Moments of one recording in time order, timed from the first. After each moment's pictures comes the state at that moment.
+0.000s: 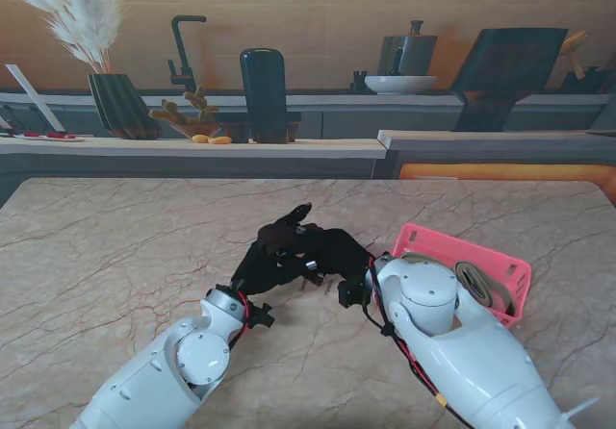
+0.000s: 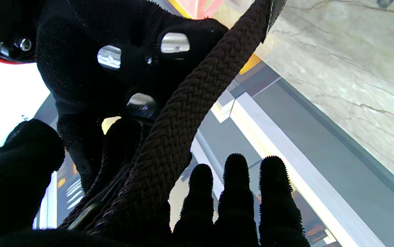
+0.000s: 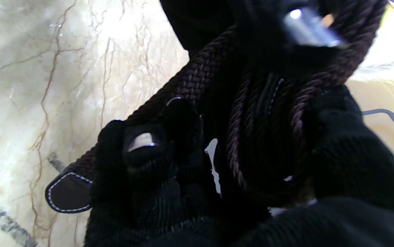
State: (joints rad) left arm 1.34 -1.24 -0.89 -1.23 0.40 -0.47 0.43; right arm -1.35 -1.21 1.06 -1.48 0.46 0.29 0.20; left_hand 0.25 -0.44 0.65 -0.14 0.16 0.03 0.16 0.25 0.28 0.13 0.31 0.36 0.31 0.15 0.34 0.47 0.09 0.16 0.71 0.45; right_hand 0.56 -0.48 0.47 -0.22 0.81 0.02 0.88 0.38 1.04 0.22 1.06 0.69 0.98 0.20 1.41 1.00 0.50 0.21 1.33 0.84
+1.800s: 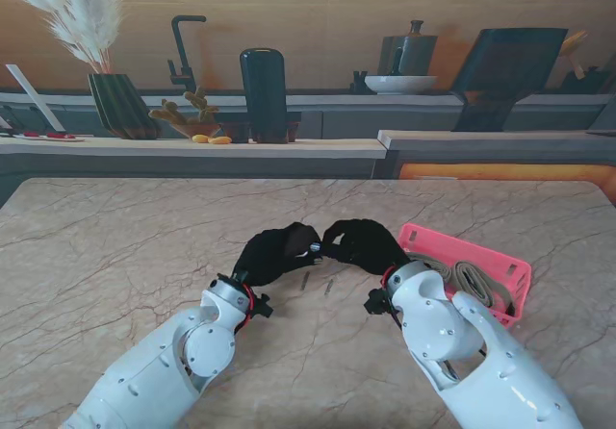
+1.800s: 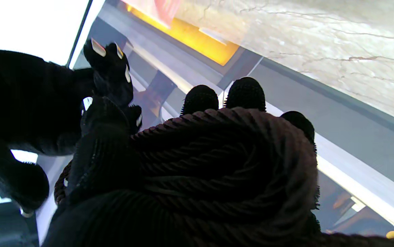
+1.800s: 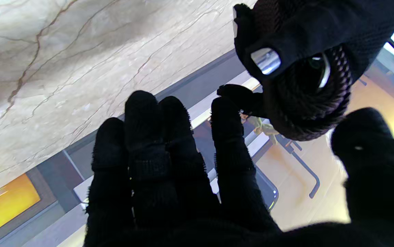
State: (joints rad) left arm 1.30 -1.23 -0.87 -1.23 0.63 -0.35 0.50; right arm -1.51 -1.12 1.11 -1.71 -0.47 0.11 -0.01; left_hand 1.05 -0.22 -0.13 -0.11 0.59 0.14 0.84 0.36 1.14 0.12 0.85 0.54 1.09 0.22 0.97 0.51 0.67 0.32 1.35 0.55; right_hand 0.28 -0.44 0.63 -0.13 0.79 0.06 0.53 0.61 0.91 0.28 0.74 0.50 0.83 0.24 0.95 0.78 0.39 0.27 1.13 0.72
